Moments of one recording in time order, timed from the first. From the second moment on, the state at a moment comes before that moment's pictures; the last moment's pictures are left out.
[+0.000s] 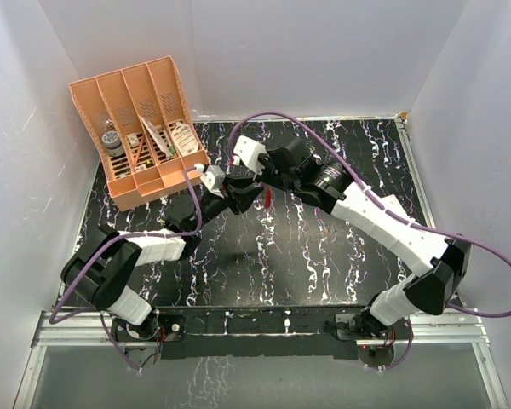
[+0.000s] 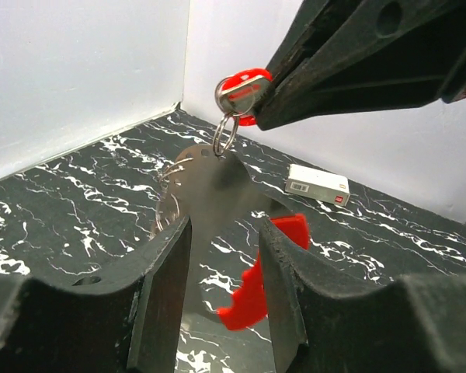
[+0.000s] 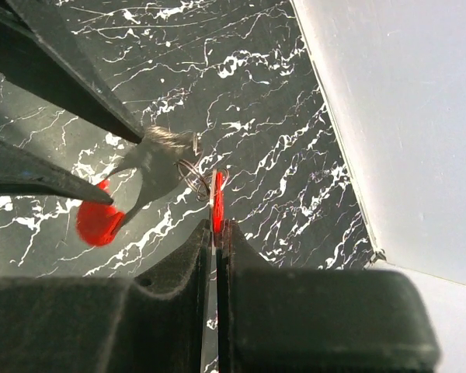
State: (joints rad) left arm -0.61 1.53 0.55 1.26 0.36 -0.24; right arm 0.82 1.47 1.54 -0.67 0.26 -0.60
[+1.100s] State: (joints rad) left arm -0.83 1.68 0.43 1.45 -0.15 0.15; right arm 0.81 1.75 1.91 -0.74 0.25 -0.34
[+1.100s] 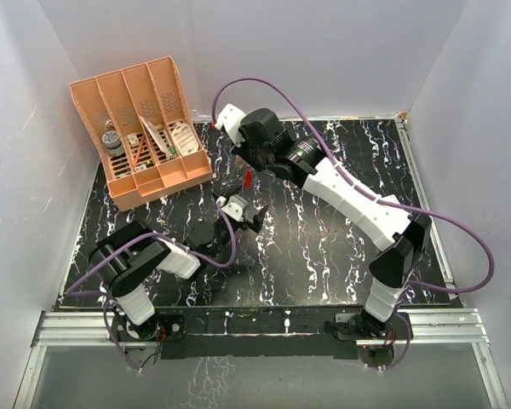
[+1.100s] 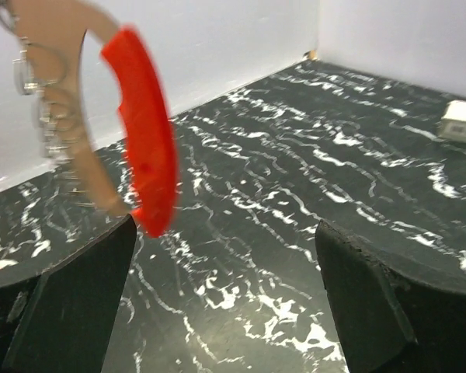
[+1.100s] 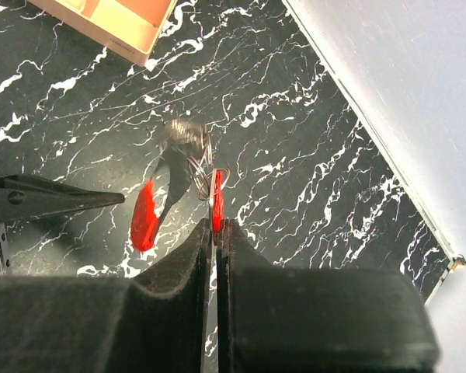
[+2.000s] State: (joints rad) left arm -0.82 1.82 0.59 1.48 -0.41 0.34; right arm 0.81 1.71 1.82 -0.73 0.21 -0.29
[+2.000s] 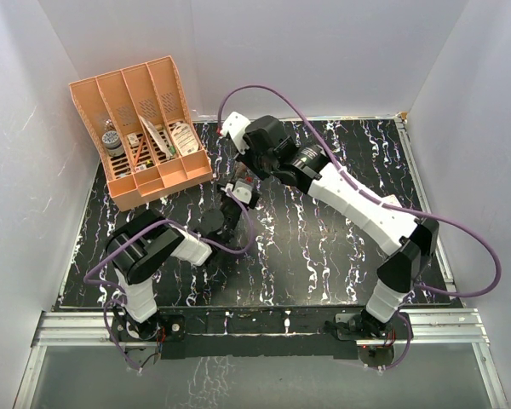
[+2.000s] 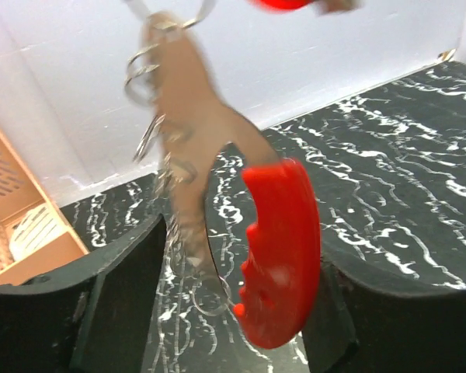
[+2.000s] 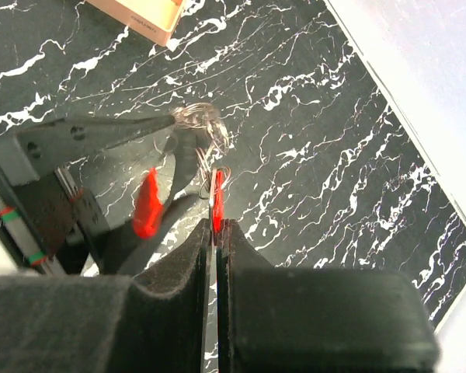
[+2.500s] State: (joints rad) left arm -0.78 1.81 0.54 1.48 -0.39 0.38; right arm 0.76 1.56 1.69 -0.71 0.23 -0.32
